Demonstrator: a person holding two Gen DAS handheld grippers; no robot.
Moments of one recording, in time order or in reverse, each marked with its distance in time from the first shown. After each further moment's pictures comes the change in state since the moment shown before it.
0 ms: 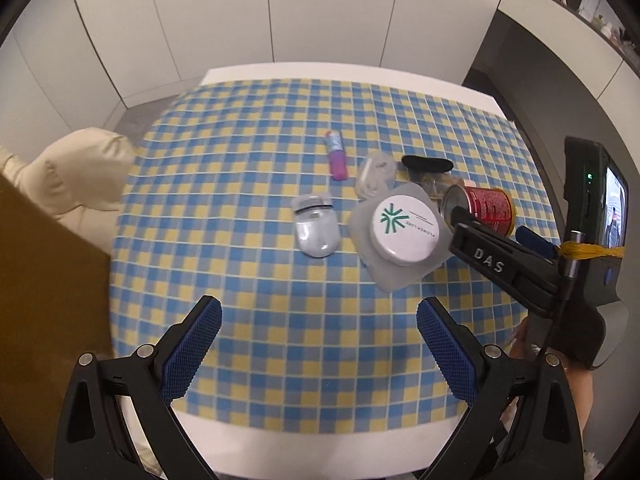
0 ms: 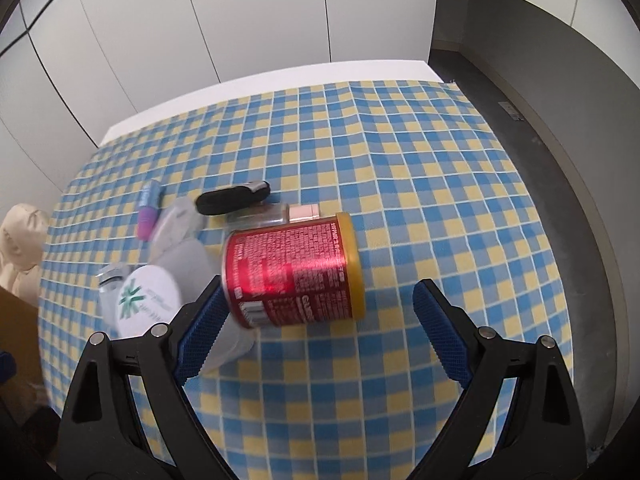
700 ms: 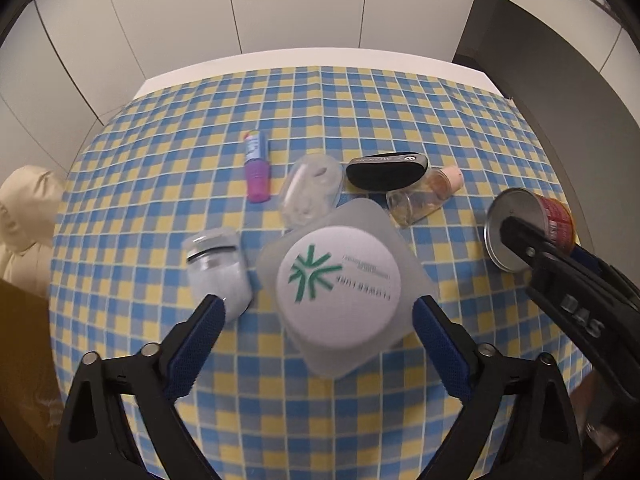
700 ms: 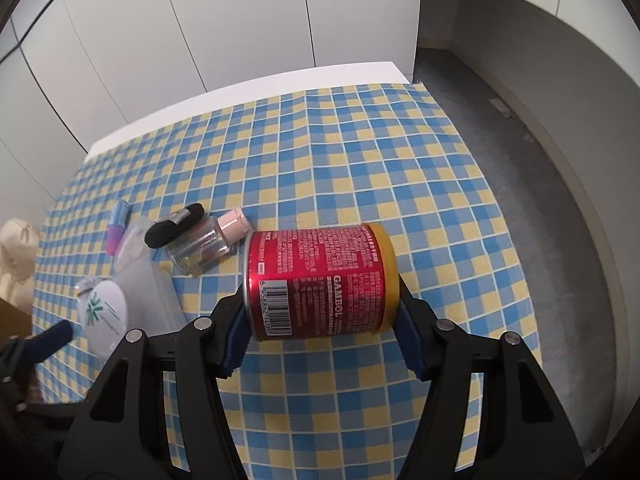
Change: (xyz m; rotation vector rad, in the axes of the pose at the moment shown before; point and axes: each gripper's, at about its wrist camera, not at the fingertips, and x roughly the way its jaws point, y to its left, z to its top) left arm 0.077 -0.062 0.023 0.065 -0.009 -0.014; right arm -0.005 -0.067 0.008 0.062 -0.014 0.031
